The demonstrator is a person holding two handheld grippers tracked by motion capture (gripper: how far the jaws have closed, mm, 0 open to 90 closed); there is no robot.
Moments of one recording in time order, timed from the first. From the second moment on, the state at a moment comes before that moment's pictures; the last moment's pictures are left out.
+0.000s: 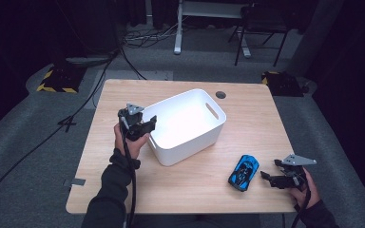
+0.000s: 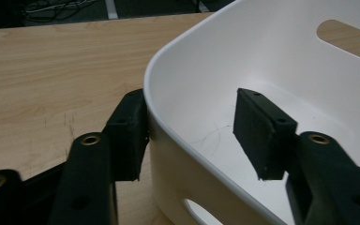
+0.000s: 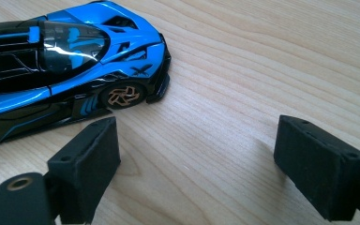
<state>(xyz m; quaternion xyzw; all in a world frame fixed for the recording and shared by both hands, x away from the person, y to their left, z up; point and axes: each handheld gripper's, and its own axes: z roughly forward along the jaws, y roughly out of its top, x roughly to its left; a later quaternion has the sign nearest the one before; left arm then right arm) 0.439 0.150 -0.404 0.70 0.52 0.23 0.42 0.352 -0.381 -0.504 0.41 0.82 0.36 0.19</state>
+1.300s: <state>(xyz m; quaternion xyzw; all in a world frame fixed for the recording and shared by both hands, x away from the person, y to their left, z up) 0.436 0.093 -0.374 0.78 0.39 0.21 0.44 0.352 -0.381 -0.504 0.41 0.82 0.36 0.19</state>
